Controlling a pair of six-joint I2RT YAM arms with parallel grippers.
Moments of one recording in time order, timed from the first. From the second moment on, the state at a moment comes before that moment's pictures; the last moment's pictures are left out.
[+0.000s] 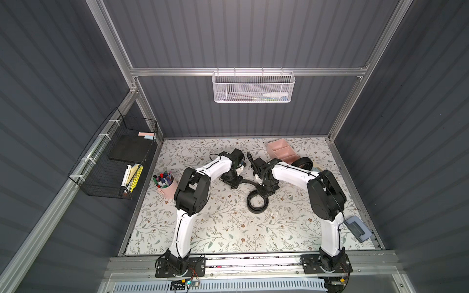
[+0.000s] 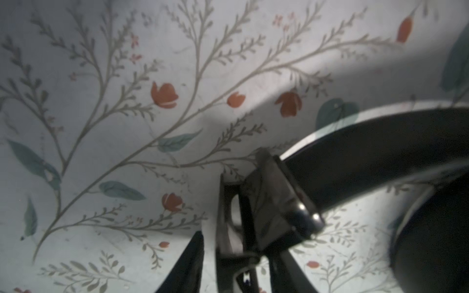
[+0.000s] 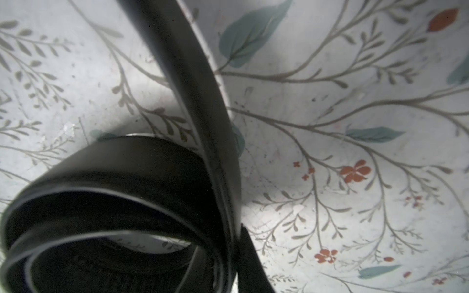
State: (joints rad) left arm -0.49 2.18 1.70 -0.99 0.04 0.08; right arm 0.64 2.05 1.51 -1.02 -0.01 0.17
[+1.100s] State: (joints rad) left arm -0.50 1.81 1.14 -0.77 0.16 -0.08; right arm 0.59 2.12 1.59 -1.05 -0.02 0.43
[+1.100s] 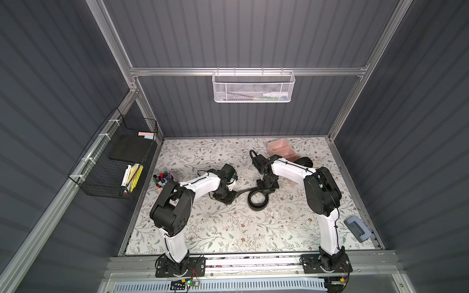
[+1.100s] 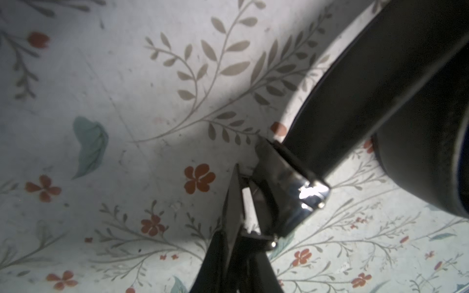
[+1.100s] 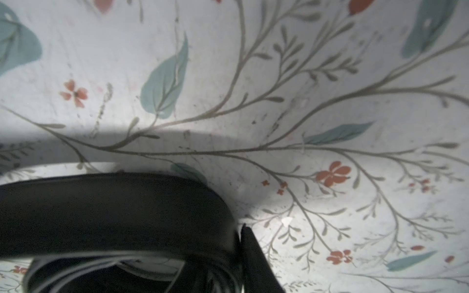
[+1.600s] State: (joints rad) left arm -0.46 1.72 1.04 -0.70 0.19 -0.12; right arm 0.60 2.13 1.59 -1.05 0.00 0.47
